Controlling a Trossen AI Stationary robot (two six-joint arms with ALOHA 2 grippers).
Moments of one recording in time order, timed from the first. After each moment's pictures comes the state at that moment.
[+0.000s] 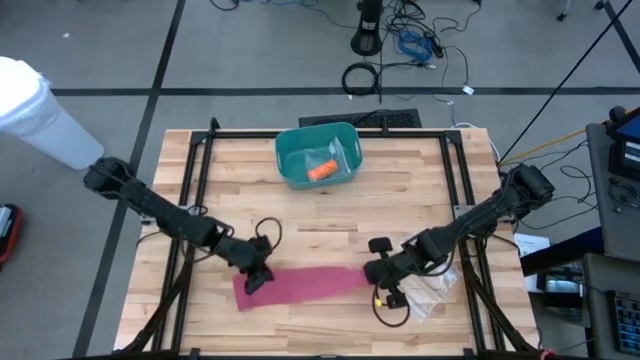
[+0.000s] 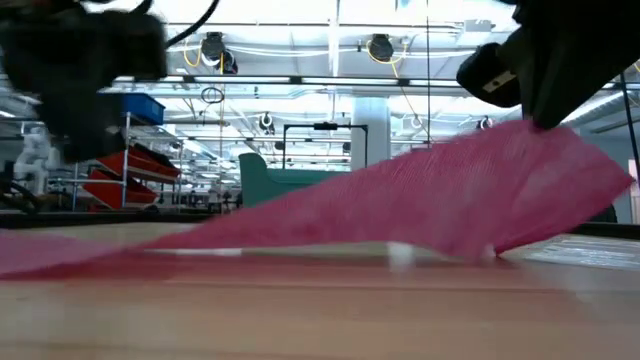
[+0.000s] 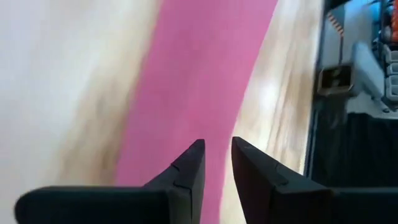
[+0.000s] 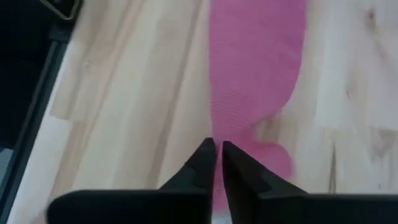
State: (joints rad) left arm -0.45 1.26 0.55 -0.06 0.05 -0.92; right arm 0.49 1.53 0.98 -0.46 0.05 0.31
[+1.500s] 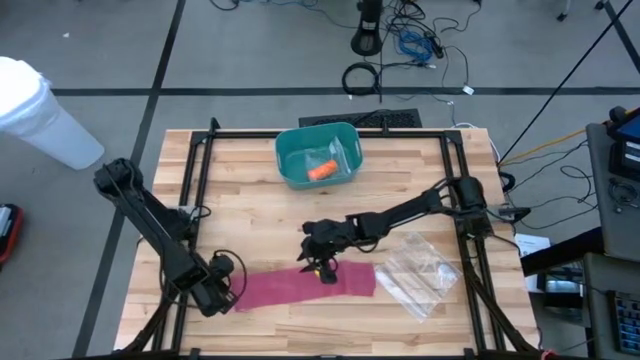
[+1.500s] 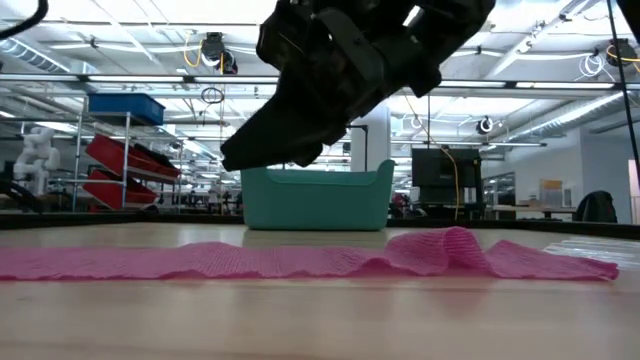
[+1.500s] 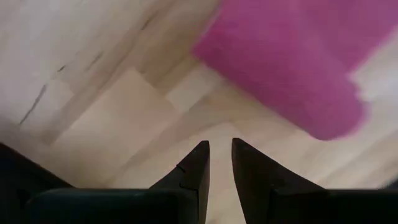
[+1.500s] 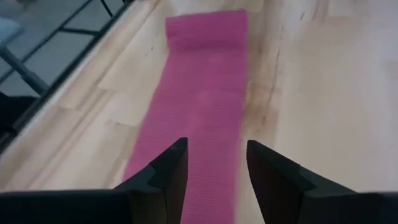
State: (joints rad) left arm -0.89 1.36 0.74 -0.77 0.05 -1.77; right arm 0.14 2.03 1.24 0.20 -0.24 0.04
